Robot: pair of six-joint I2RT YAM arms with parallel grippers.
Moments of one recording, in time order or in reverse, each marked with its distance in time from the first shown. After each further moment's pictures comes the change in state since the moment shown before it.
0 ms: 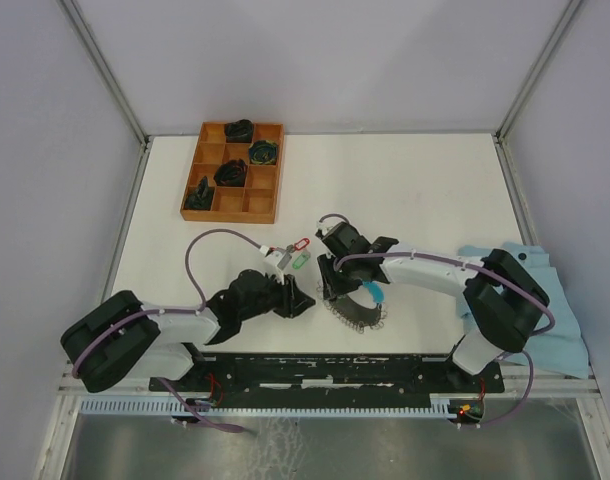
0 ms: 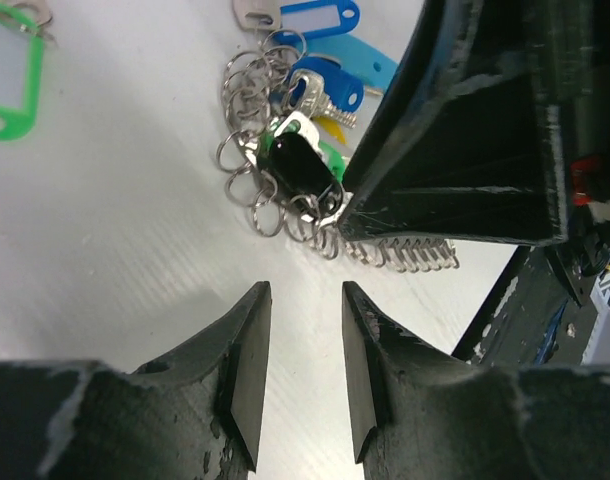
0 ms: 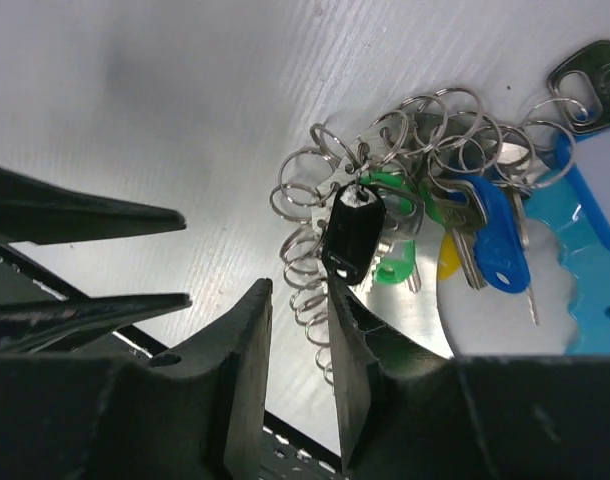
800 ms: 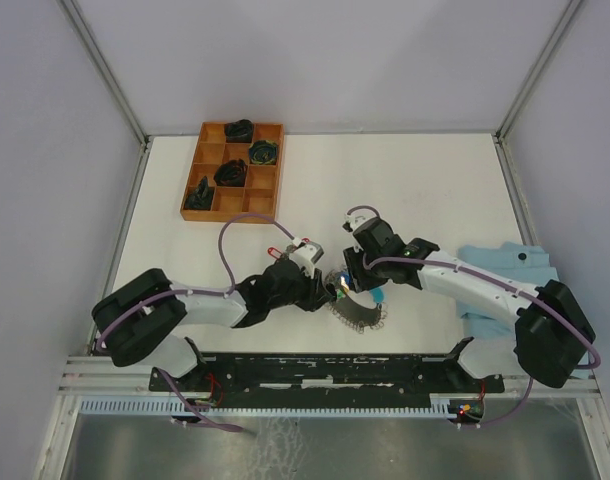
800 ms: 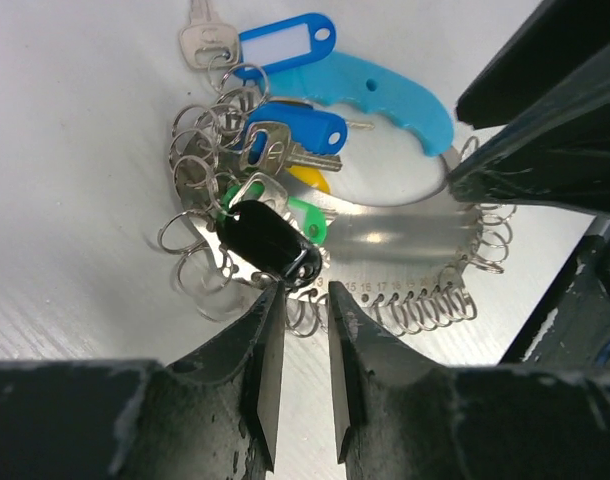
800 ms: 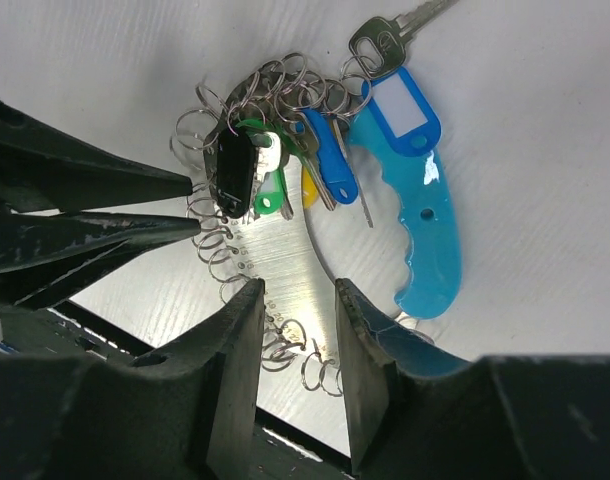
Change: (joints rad) left arm -0.112 0.201 0.275 -0.175 -0.100 0.085; right arm -0.096 -0.295 -0.100 -0.122 0.103 -0.144
